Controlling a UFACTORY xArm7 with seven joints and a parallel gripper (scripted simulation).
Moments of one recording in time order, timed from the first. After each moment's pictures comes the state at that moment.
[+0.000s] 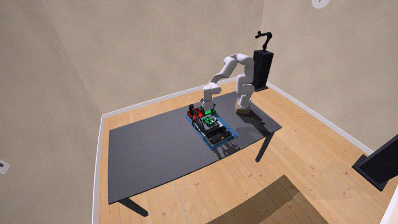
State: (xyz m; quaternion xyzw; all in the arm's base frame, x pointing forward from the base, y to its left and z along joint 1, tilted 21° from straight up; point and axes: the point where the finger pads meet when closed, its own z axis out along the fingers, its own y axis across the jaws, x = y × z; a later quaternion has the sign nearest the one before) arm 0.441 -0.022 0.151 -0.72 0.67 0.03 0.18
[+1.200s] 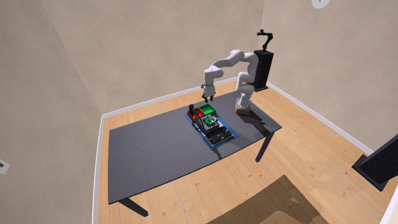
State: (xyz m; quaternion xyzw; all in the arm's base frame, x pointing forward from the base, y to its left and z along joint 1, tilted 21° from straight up) arm 0.401 -0.064 0.294 -0.72 0.67 0.03 0.18
